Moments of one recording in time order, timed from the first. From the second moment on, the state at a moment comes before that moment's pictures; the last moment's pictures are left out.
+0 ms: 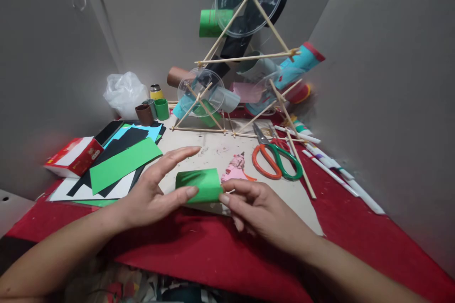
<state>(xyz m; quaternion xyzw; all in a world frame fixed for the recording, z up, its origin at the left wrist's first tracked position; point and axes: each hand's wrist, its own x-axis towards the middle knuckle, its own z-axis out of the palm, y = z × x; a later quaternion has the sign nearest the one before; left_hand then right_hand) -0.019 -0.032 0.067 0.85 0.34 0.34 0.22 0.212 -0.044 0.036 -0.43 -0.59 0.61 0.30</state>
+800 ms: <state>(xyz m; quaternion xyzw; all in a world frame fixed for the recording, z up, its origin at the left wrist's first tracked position) -0.009 -0.028 0.054 0.77 0.31 0.20 0.52 0.209 -0.050 0.034 -0.35 -0.61 0.68 0.23</state>
